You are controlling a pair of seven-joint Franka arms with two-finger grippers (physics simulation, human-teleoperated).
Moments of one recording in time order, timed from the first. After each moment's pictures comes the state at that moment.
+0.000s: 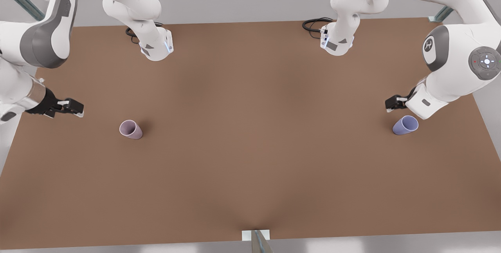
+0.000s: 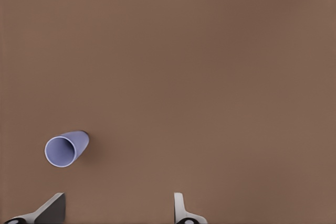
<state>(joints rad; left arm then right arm) -0.11 0.21 0.07 -1.39 0.03 1.51 0.03 -0.08 0.18 0.01 -1.35 -0.04 1.48 -0.08</state>
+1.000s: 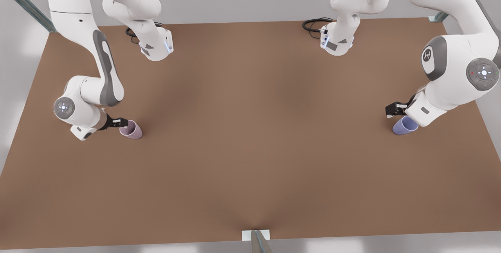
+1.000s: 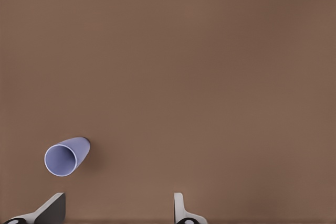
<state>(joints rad) -0.11 0.24 0.09 -1.39 0.03 1.54 0.06 -0.04 0.20 -0.10 -2.18 -0.01 2.24 -0.20</state>
